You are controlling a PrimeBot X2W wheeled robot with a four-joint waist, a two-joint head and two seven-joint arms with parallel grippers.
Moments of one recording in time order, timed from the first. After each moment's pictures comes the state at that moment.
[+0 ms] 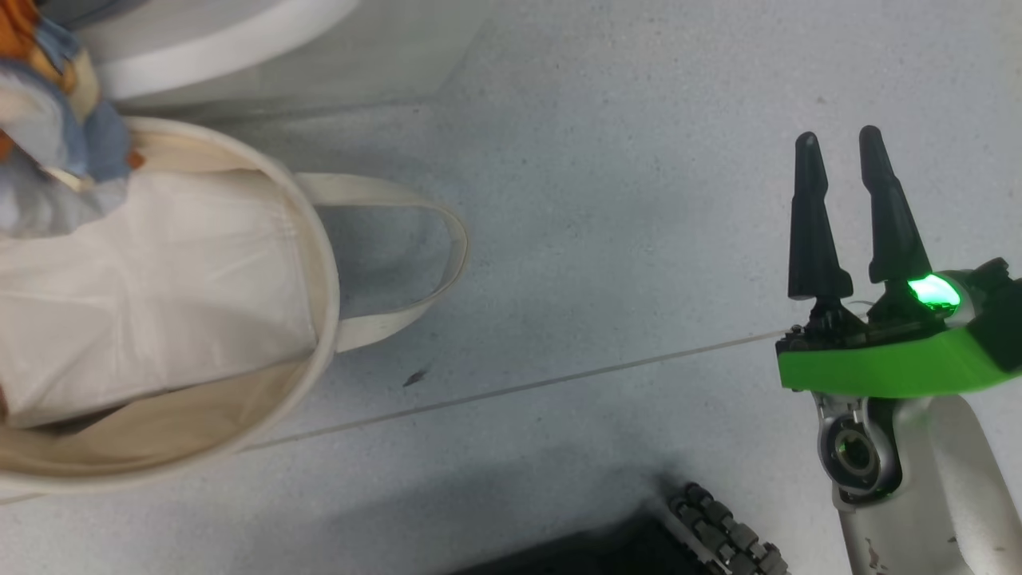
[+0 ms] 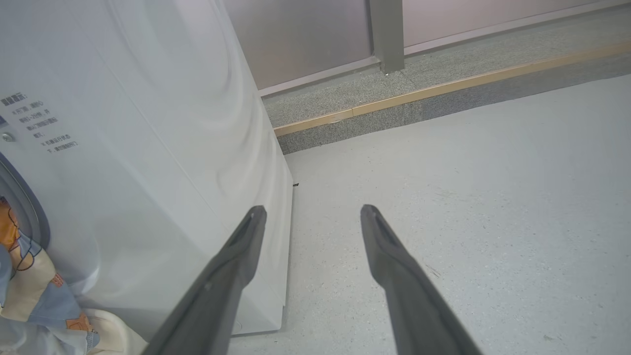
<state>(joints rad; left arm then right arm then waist) -1.60 0.59 -0.80 0.92 -1.01 -0.13 -0.05 -0.35 -0.05 0.08 -0.06 0.40 0.13 -0.25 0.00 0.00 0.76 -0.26</state>
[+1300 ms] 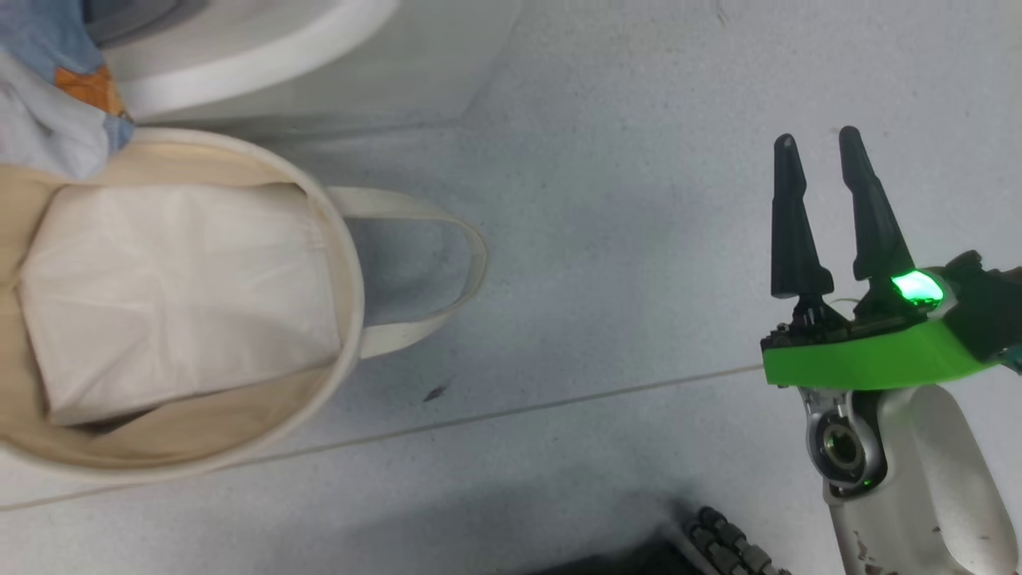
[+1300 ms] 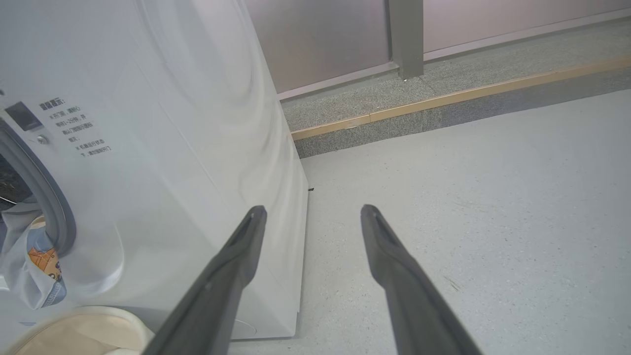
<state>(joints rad) -1.66 0.56 -0.88 1.07 -0.98 -0.13 -0.12 -0.37 -0.05 0.10 -0.02 0.37 0.13 -0.25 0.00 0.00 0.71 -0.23</state>
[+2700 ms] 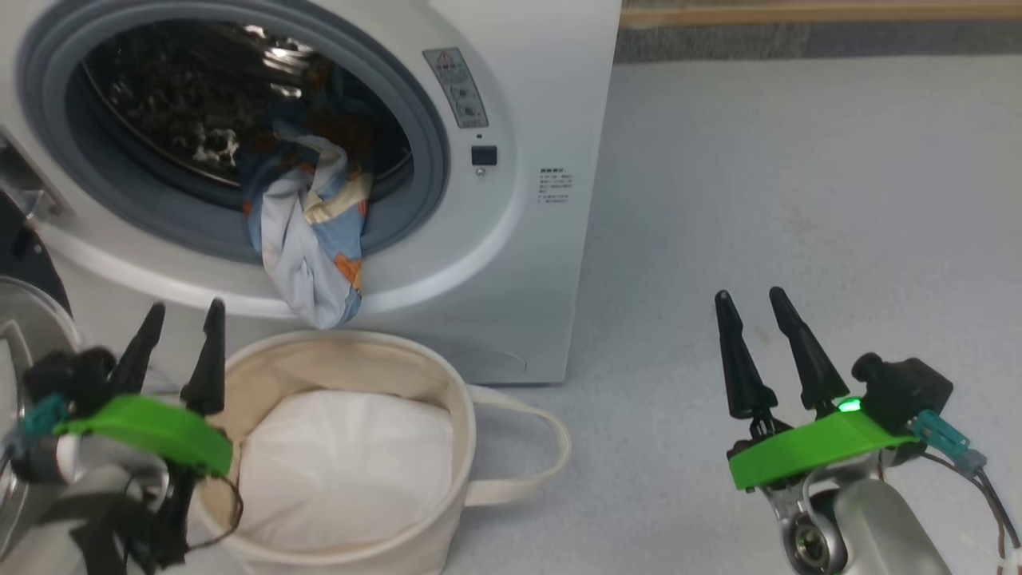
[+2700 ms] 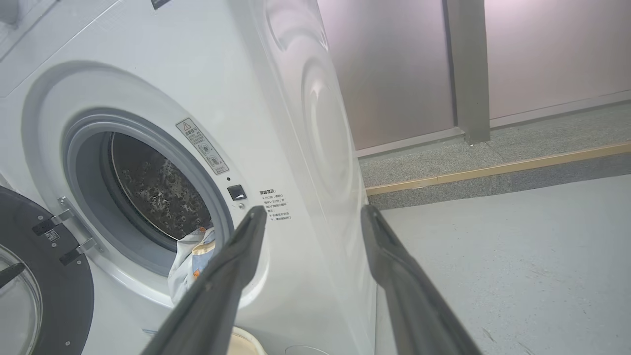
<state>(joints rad) -0.56 0.48 -0.59 0.52 -0.94 0.00 -0.25 -0.23 -0.05 0.14 0.21 0.37 0.13 -0.22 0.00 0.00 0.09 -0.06</state>
